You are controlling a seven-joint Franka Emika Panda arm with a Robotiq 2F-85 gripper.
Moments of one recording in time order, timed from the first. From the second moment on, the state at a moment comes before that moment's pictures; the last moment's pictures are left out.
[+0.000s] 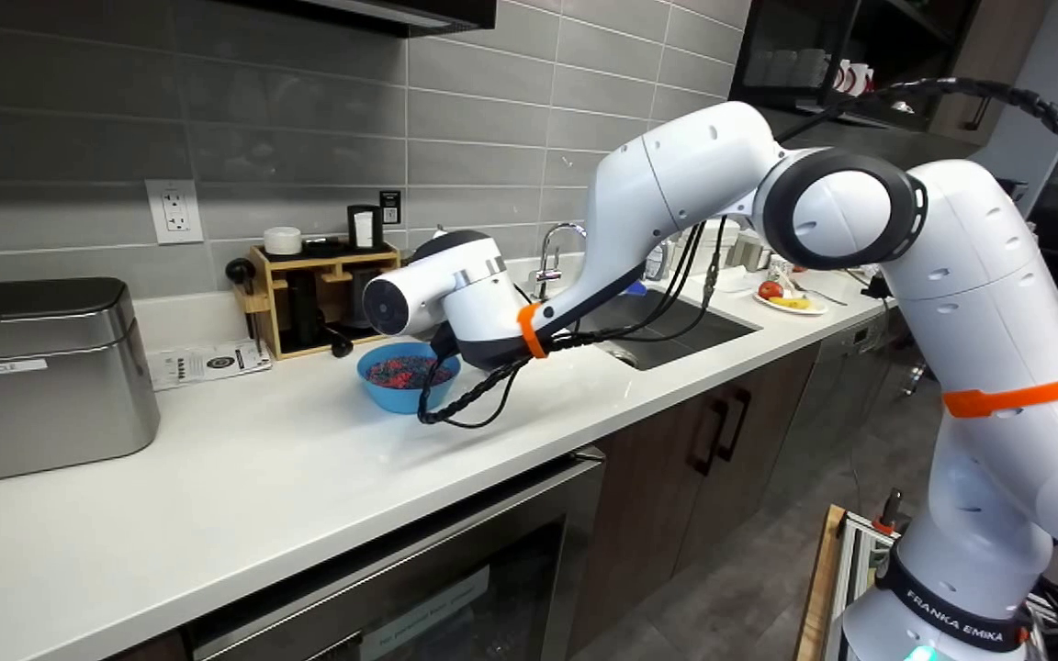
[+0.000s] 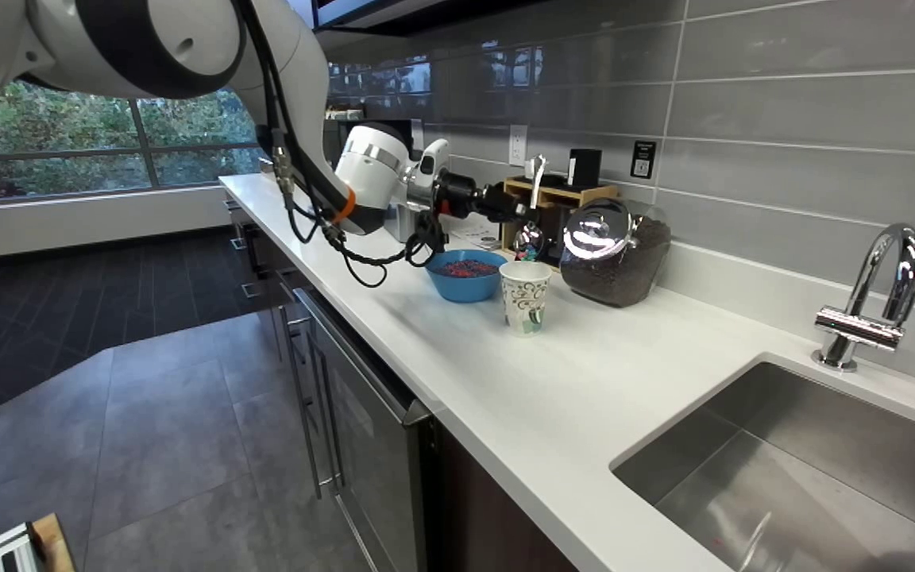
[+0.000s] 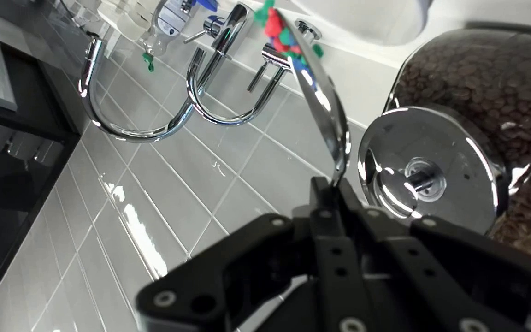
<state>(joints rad) 0.27 0.68 0.08 -1.45 -1.51 1.69 1.58</state>
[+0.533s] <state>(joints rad) 0.27 0.68 0.08 -1.45 -1.46 1.68 1.69</state>
